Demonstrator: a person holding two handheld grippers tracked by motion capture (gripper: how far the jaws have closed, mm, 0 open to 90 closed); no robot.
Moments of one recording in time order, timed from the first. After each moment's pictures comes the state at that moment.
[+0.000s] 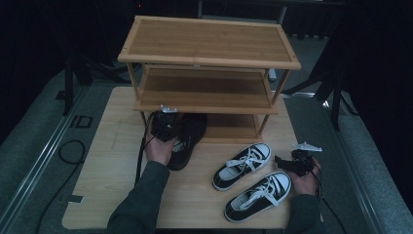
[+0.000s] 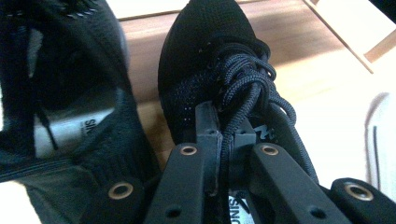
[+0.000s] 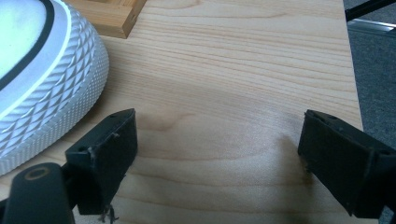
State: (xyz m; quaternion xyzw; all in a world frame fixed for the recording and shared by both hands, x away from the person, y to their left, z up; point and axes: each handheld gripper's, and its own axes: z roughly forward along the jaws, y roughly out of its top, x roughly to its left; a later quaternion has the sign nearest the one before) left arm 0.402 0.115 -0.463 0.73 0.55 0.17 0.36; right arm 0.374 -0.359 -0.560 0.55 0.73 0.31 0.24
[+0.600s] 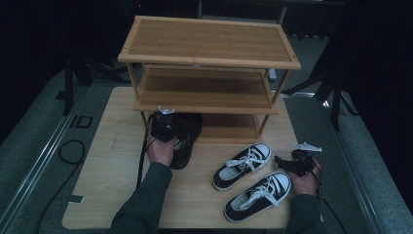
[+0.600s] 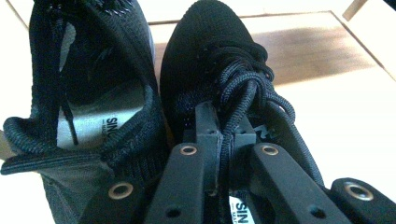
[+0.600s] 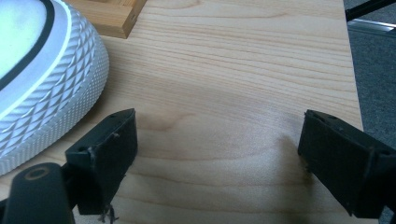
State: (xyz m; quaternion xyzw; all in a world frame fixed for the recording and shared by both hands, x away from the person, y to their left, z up) left arm 0.404 0.113 -0.473 0.70 0.58 0.20 0.36; right arm 0.374 -0.359 -0.560 0.55 0.73 0.31 0.24
